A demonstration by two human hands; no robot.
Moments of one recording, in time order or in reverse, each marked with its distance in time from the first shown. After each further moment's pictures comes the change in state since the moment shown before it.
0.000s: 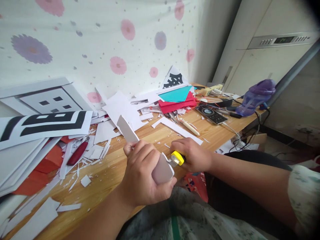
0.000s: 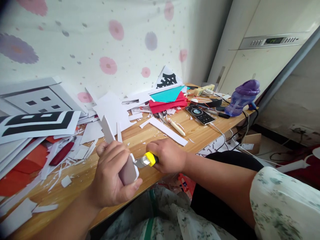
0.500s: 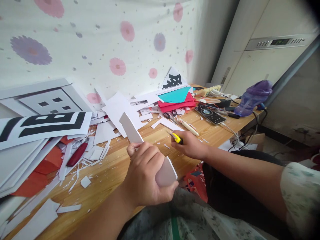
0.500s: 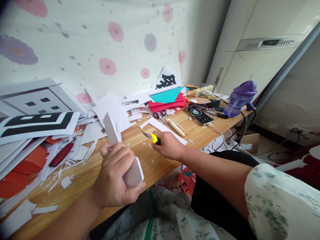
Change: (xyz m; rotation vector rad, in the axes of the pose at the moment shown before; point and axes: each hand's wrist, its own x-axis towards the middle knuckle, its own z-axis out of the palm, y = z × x) left_hand 0.000 0.002 0.001 0.010 -0.055 0.048; right_hand 0.009 0.015 -0.003 0.211 0.075 0.494
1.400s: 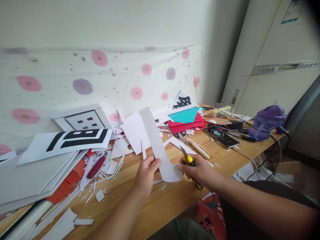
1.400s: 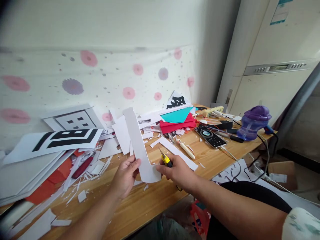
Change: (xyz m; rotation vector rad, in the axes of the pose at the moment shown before) left_hand -0.005 -0.048 0.043 -1.340 0.207 -0.872; right_hand -0.007 -0.020 0.005 0.529 -0.038 0.281
